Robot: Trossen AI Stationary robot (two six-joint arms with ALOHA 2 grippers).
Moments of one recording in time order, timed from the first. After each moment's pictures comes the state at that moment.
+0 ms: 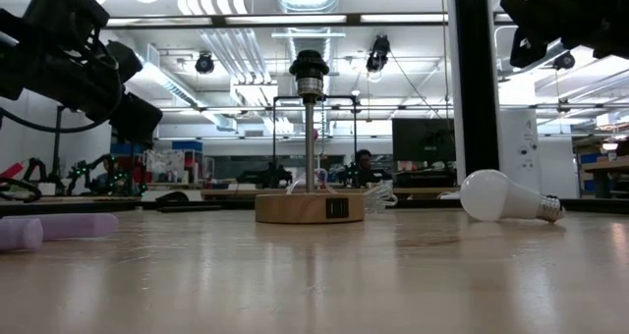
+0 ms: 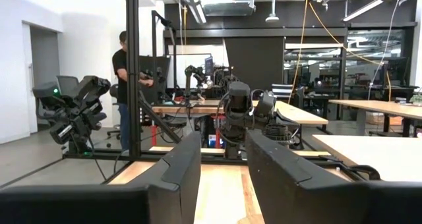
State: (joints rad) left arm 0.09 0.60 0.11 0.19 -1.30 0.20; right arm -0.03 0.09 0.05 0.32 -0.16 0.02
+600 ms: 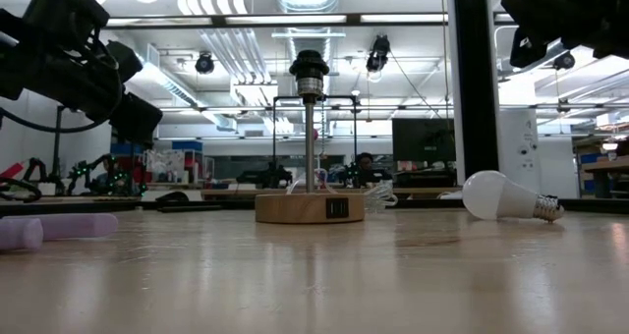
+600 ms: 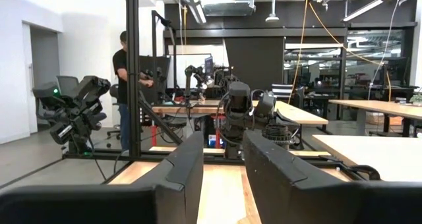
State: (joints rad) left arm 0.09 0.60 0.11 0.19 -1.30 0.20; right arm -0.03 0.09 0.05 0.32 -0.16 0.02
